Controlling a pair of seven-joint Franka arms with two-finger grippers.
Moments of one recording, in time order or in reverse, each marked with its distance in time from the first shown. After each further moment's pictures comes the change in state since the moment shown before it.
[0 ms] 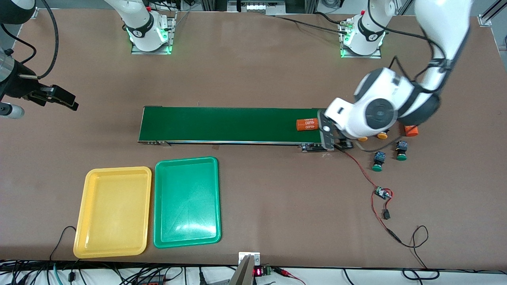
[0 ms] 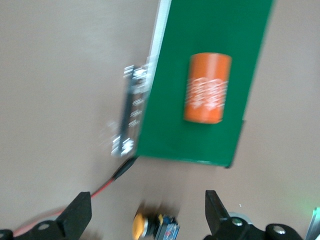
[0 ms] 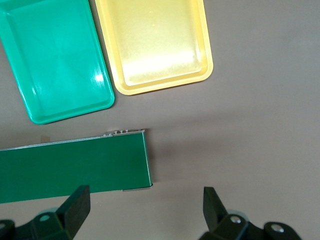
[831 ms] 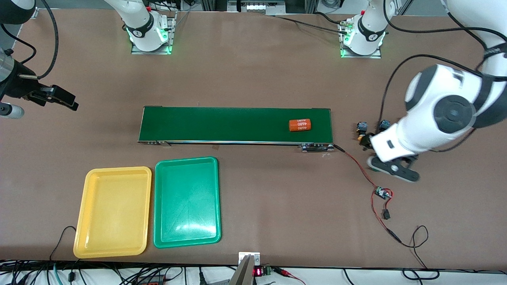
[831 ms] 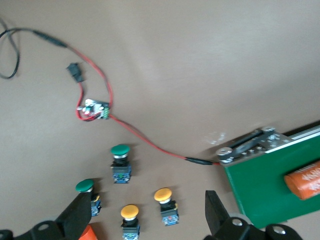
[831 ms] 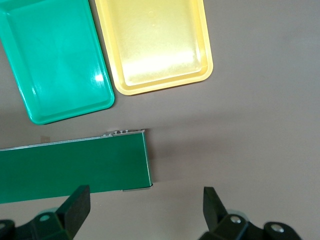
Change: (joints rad) left arm 0.049 0.069 0.038 0.301 0.130 -0.134 -0.813; right arm 0.000 0.000 0.000 0.001 0.000 0.000 0.000
